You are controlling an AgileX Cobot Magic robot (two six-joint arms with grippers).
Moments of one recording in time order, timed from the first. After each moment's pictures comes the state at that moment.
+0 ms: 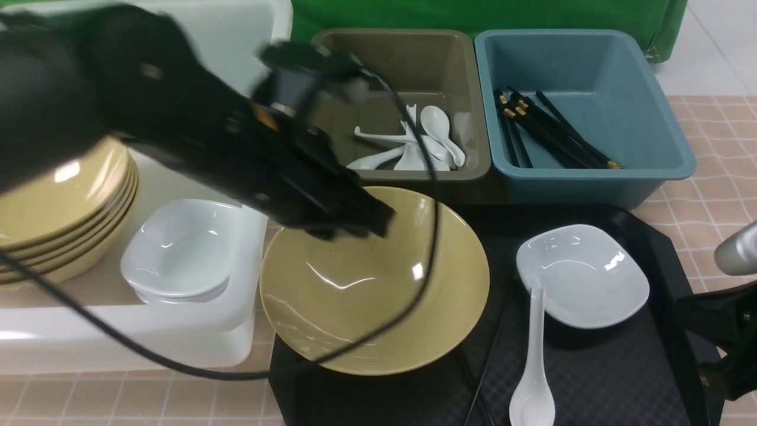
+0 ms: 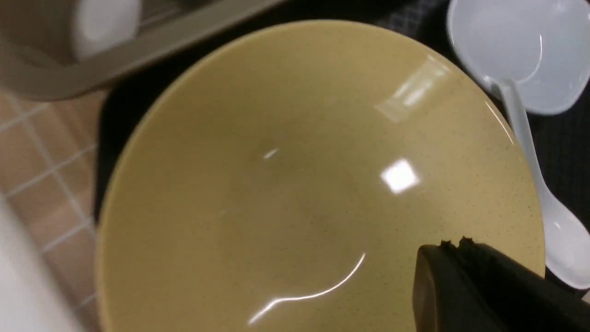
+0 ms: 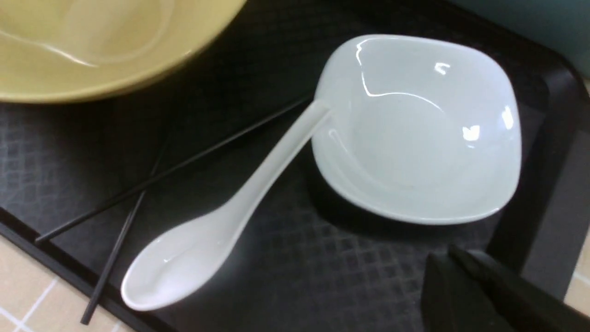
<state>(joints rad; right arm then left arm) 0.18 0.89 -0.52 0.38 0.54 -0.56 -0.54 1.52 -1.21 -0.31 0.79 0.24</state>
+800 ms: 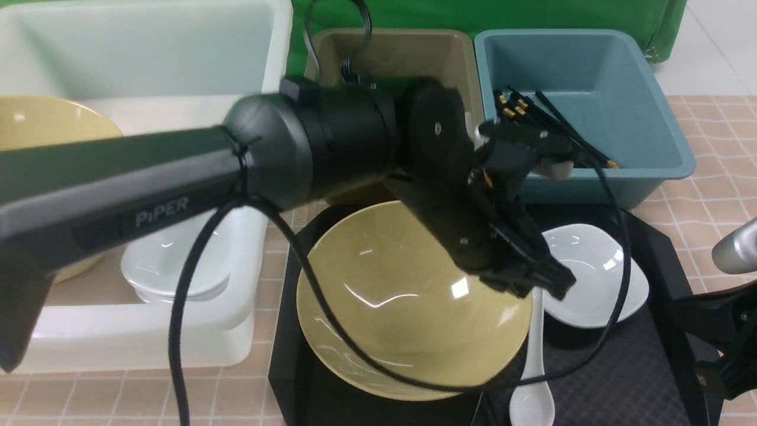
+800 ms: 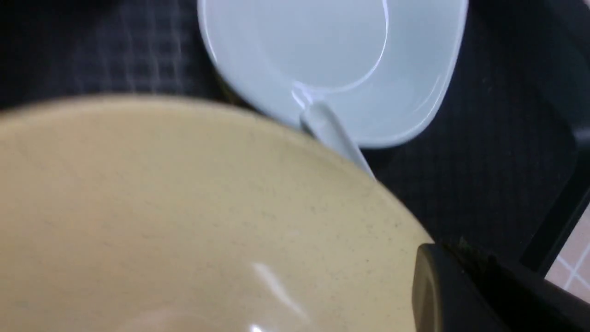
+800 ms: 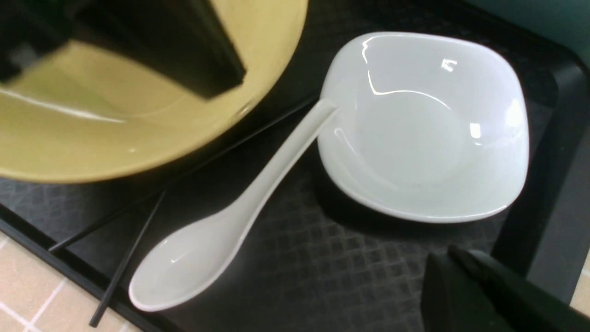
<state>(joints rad) 0.18 0.89 -0.52 0.39 0.54 -0.55 -0.78 1.86 -1.53 -0.37 0.84 0.27</state>
